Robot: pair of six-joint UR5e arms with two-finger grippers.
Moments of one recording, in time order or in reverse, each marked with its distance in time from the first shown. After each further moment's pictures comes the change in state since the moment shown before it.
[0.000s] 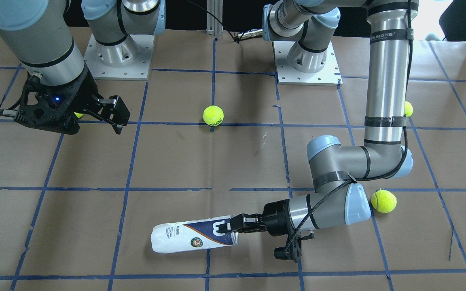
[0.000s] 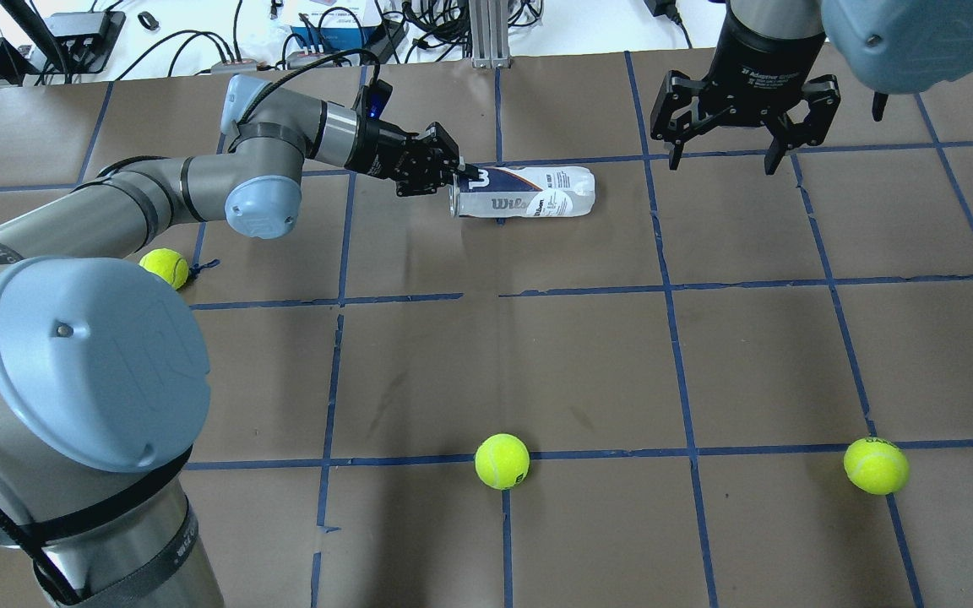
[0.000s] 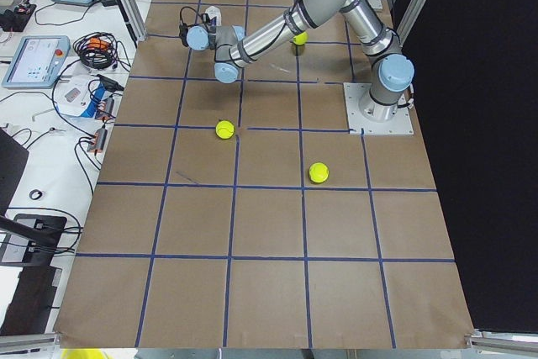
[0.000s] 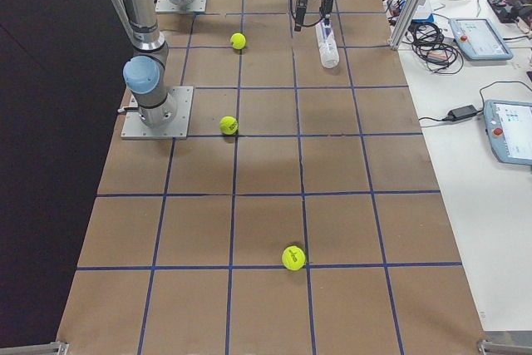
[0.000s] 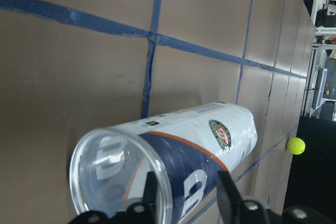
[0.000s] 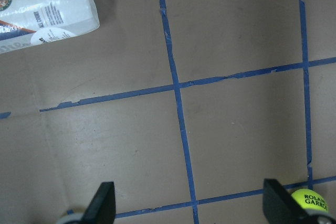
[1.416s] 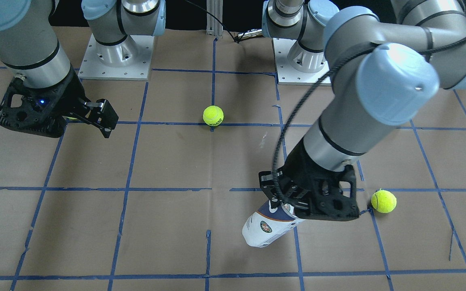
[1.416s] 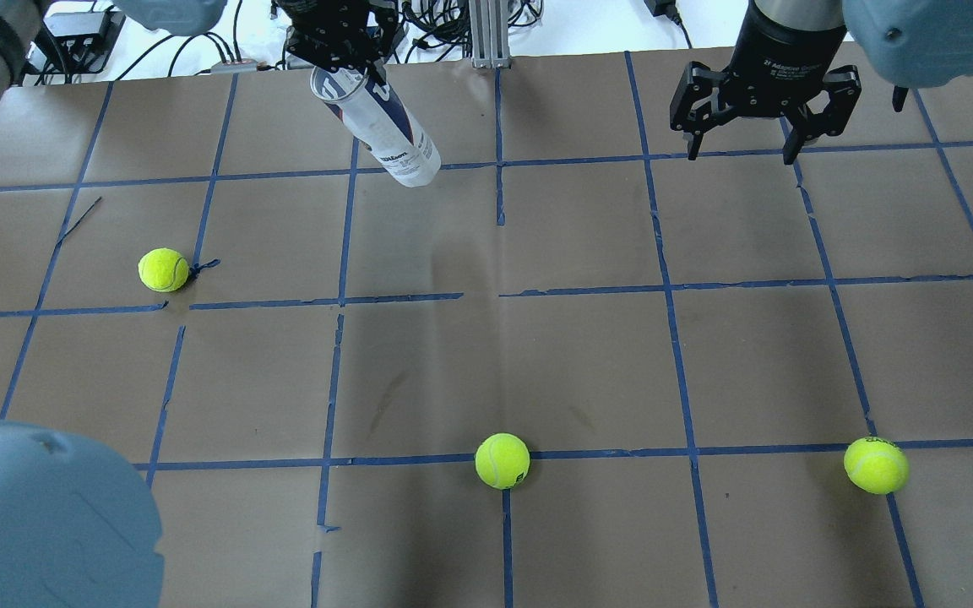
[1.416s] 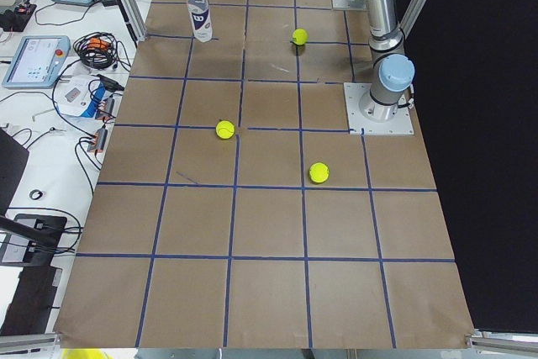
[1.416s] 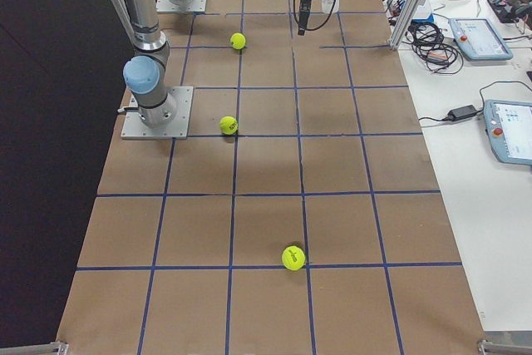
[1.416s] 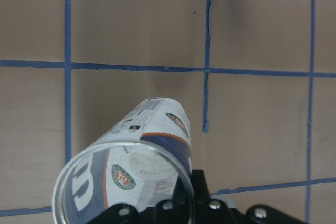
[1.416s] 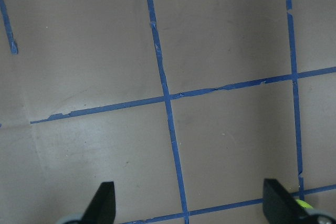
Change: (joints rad) left arm -0.158 0.226 0.417 -0.550 0.891 0.026; right arm -0.036 -0.002 0.000 -0.017 -0.010 -0.028
